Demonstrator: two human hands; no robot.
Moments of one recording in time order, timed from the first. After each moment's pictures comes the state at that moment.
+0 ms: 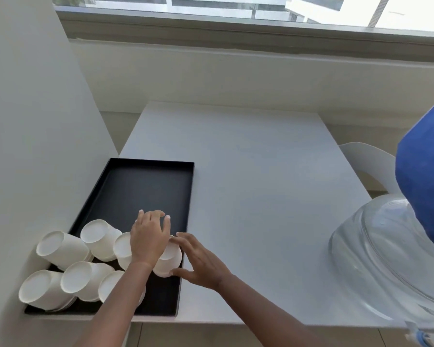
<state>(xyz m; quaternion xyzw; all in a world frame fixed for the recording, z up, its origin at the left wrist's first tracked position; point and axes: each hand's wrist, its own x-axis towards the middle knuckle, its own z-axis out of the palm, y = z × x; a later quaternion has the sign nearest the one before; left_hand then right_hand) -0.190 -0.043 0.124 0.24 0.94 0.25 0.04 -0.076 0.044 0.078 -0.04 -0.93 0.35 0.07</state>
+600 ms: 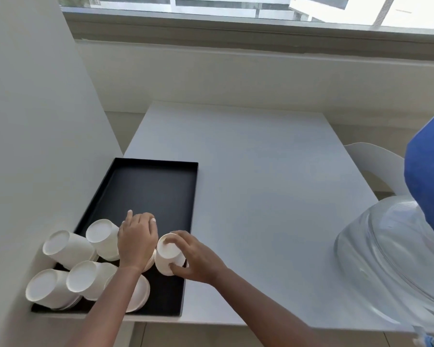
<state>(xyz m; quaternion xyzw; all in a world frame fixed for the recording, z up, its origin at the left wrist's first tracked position) -0.207 -0.067 0.118 0.23 0.94 0.24 0.00 -0.093 0.039 0.088 0.00 -0.93 0.35 0.10</state>
